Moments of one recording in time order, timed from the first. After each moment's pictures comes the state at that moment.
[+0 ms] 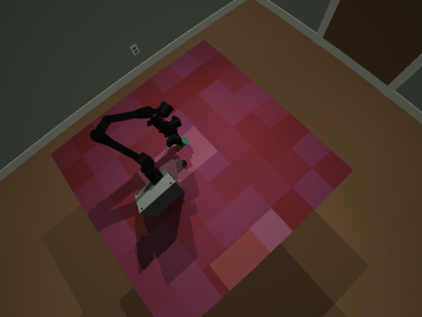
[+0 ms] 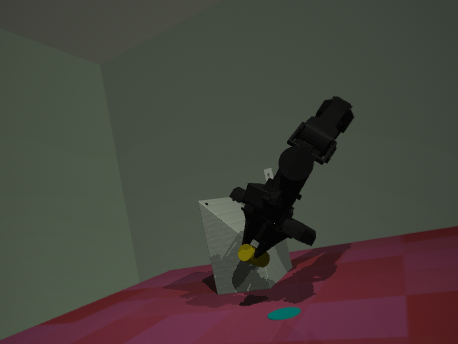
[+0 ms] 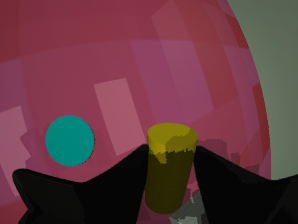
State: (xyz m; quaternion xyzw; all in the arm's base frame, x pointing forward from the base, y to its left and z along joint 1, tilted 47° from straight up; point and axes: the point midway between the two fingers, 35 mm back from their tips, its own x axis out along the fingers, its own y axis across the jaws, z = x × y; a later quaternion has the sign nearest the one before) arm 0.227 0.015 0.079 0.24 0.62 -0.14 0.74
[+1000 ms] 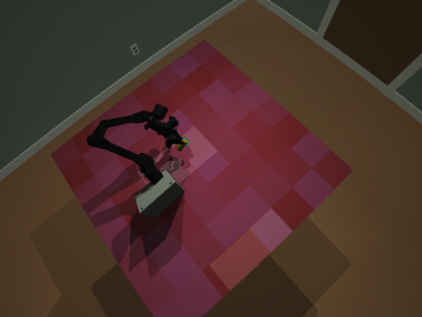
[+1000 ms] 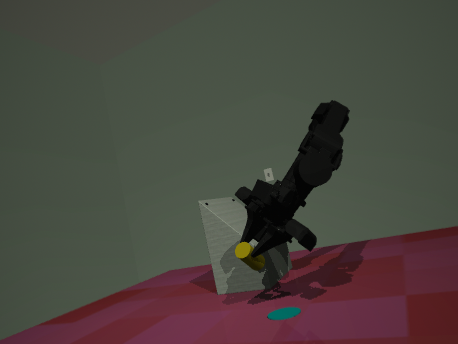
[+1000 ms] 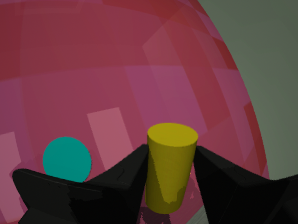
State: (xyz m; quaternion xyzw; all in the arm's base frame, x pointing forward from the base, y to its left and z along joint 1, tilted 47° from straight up) arm 0.230 0.014 0.080 0.22 0.55 -0.19 0.79
